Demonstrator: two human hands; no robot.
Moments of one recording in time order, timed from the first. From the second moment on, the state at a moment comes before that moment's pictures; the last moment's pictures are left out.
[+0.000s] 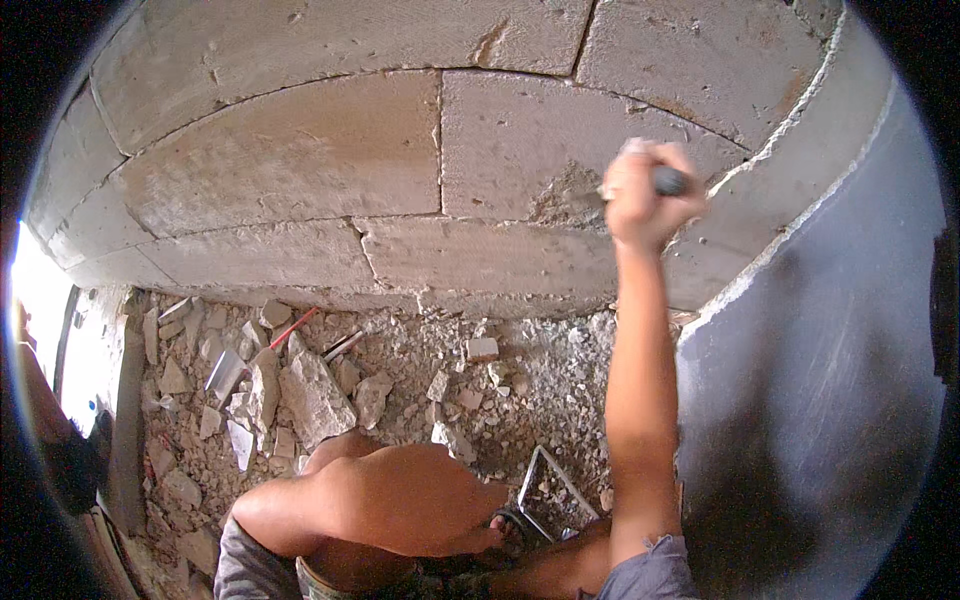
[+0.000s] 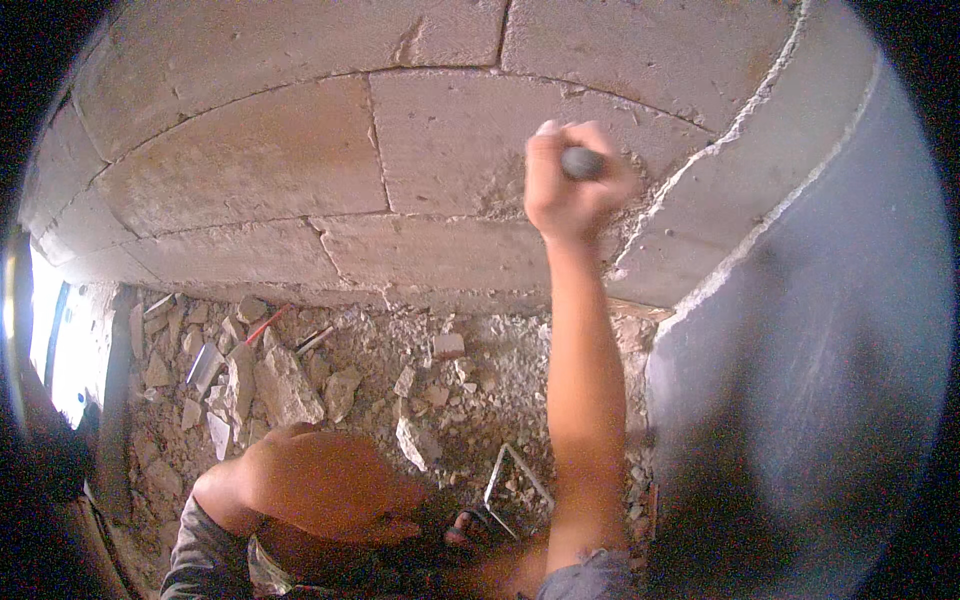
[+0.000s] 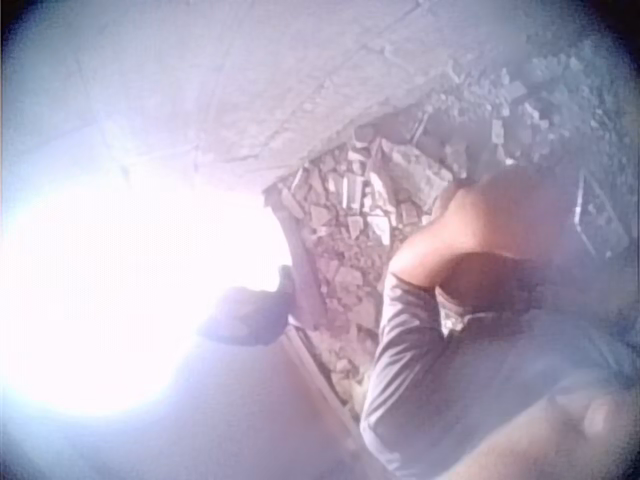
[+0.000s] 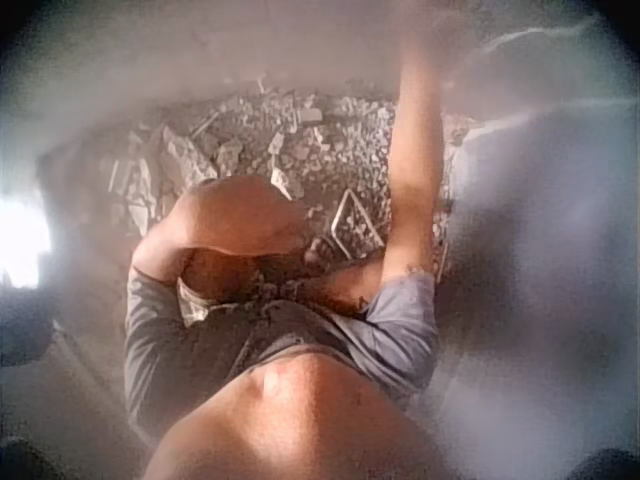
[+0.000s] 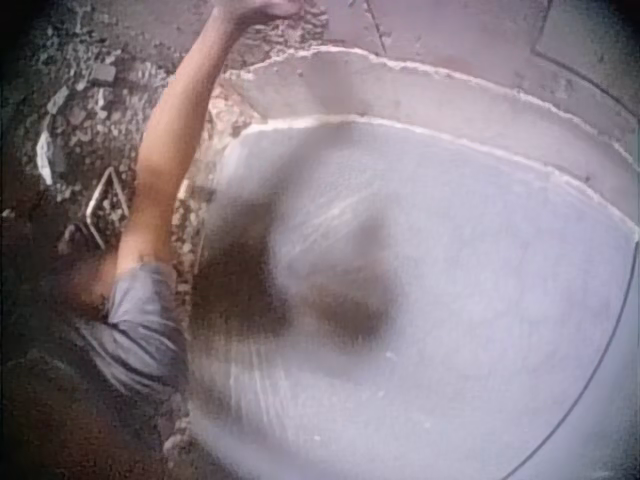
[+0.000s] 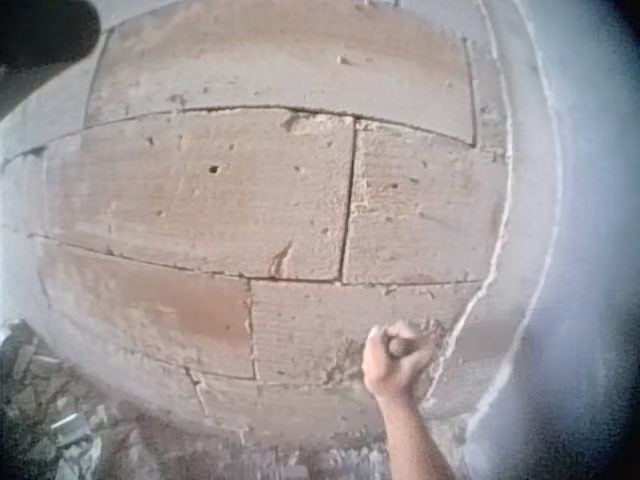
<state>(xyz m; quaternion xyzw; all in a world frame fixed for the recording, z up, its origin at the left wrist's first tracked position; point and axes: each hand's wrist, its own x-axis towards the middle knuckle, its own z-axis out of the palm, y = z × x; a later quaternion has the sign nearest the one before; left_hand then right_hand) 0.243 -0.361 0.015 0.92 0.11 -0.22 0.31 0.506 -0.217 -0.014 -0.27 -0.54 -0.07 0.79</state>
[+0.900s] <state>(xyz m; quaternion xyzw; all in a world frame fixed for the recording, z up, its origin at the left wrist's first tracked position) 0.242 -0.334 -0.005 0.94 0.02 -0.14 0.32 0.498 -0.256 -0.025 -0.24 -0.56 -0.03 0.79</state>
